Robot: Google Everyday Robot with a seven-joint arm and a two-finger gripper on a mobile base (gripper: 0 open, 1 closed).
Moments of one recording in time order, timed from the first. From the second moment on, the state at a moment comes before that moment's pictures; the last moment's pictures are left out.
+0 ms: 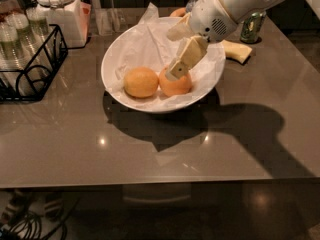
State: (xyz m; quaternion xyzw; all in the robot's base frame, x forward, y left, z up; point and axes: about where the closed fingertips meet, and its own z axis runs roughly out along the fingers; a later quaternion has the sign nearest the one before) arm 0.570 -0.038 0.957 -0.64 0.67 0.23 0.30
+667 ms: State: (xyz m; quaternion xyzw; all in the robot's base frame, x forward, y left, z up) arm 0.589 -0.048 0.928 -0.62 0.69 0.23 0.30
